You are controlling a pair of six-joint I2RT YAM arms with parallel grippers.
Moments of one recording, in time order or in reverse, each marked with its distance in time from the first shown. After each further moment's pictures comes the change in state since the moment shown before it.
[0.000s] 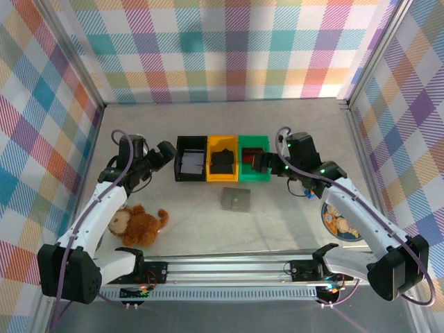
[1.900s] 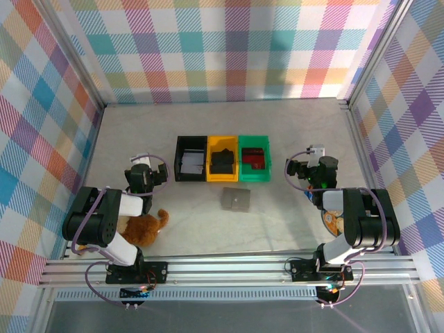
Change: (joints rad) left arm 0.096 0.442 -0.509 1.210 -0.391 0.660; right arm -0.516 0.377 -0.567 1.275 -0.066 -0.459
